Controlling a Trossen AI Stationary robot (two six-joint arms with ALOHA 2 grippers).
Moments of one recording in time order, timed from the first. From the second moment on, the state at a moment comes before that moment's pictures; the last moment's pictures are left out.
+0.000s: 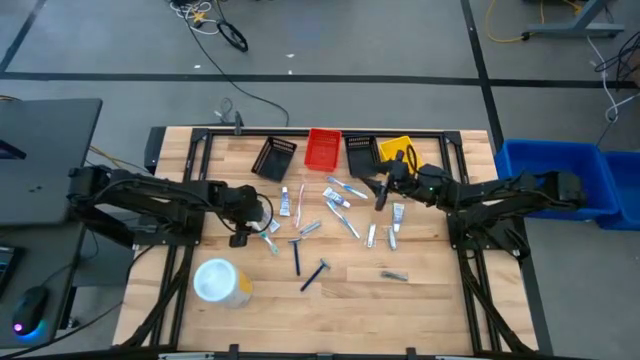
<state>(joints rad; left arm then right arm) 0.10 1.12 0.46 -0.39 0.11 0.11 -0.22 1.20 0.35 0.82 0.19 0.00</state>
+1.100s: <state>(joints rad) 0.10 1.29 0.46 -0.34 0.12 0.21 -0.22 1.21 0.35 0.76 0.29 -0.02</state>
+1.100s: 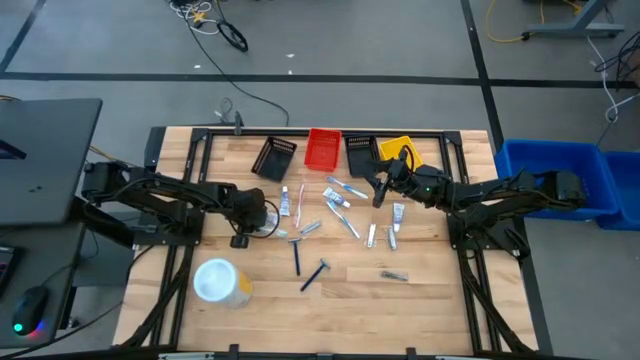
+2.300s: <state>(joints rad) 0.51 1.40 0.80 -0.24 -0.18 -0.15 -0.22 1.21 0.35 0.76 0.29 -0.02</state>
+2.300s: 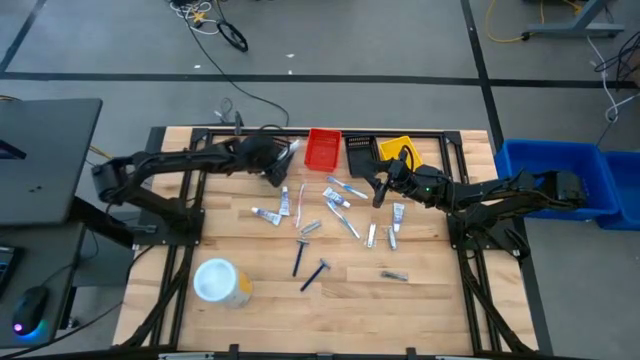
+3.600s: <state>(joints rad) 0.62 1.61 0.80 -0.19 -0.16 -0.17 -0.22 1.21 0.35 0.74 0.29 0.00</state>
